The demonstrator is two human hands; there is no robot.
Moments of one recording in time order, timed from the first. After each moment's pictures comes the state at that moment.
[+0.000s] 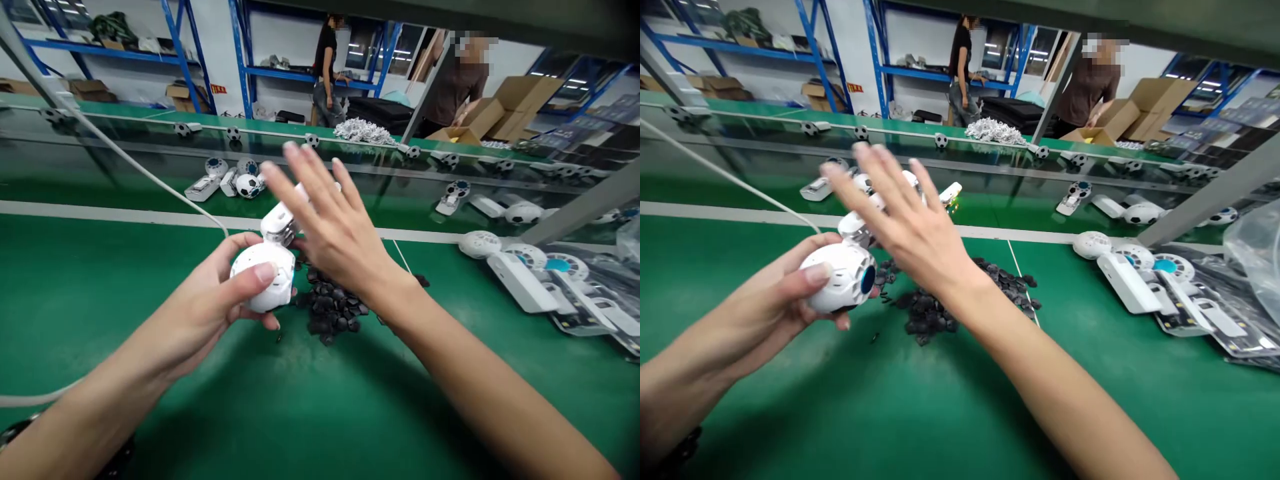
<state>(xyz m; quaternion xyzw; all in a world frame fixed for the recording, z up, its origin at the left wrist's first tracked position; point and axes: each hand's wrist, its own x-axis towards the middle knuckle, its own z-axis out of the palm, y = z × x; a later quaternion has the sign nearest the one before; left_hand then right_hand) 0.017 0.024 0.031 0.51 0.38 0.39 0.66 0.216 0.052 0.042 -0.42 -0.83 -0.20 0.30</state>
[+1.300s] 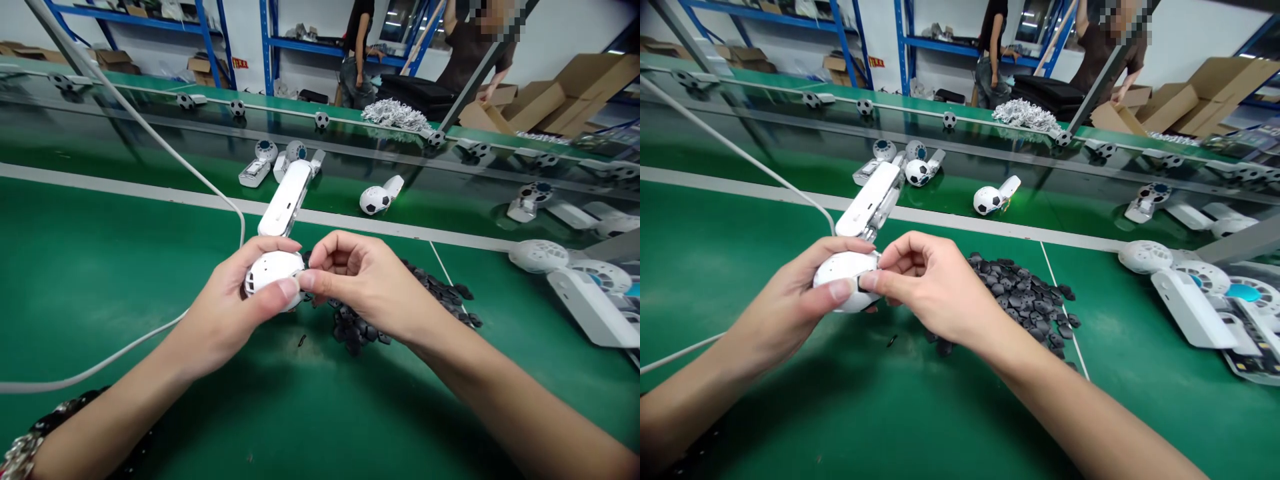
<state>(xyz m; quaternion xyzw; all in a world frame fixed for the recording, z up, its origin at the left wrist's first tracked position) 0.000 0.037 -0.007 0.60 0.41 0.40 0.55 0.196 0.032 0.020 -0.41 -0.51 0.63 0.41</state>
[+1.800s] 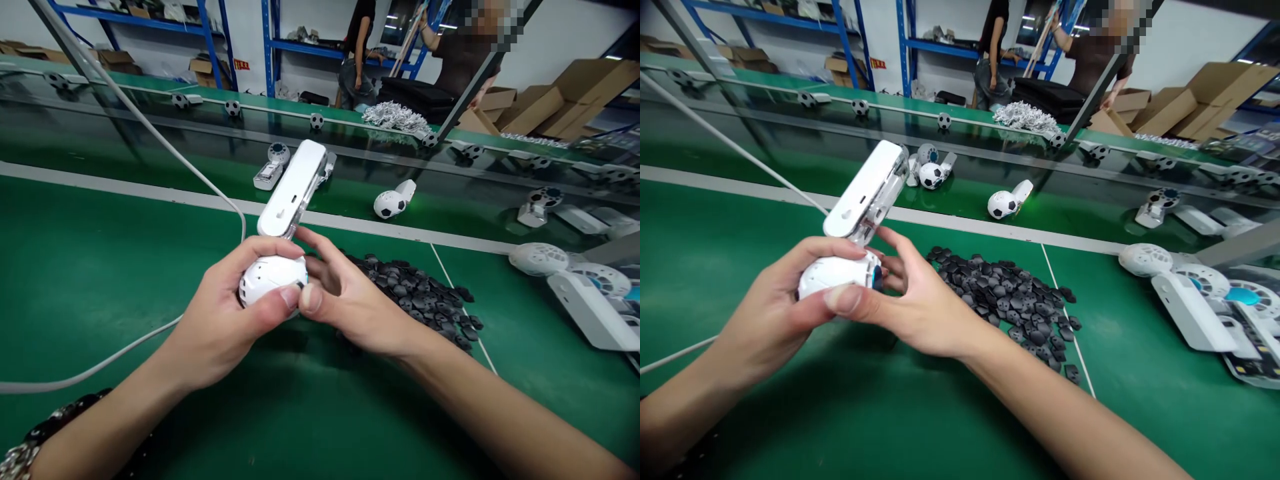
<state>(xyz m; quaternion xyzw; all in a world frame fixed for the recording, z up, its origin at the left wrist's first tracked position) -0.001 0.030 0.005 0.62 0.43 0.42 0.50 0.184 0.029 -0.004 -0.28 -0.51 0.71 0.40</state>
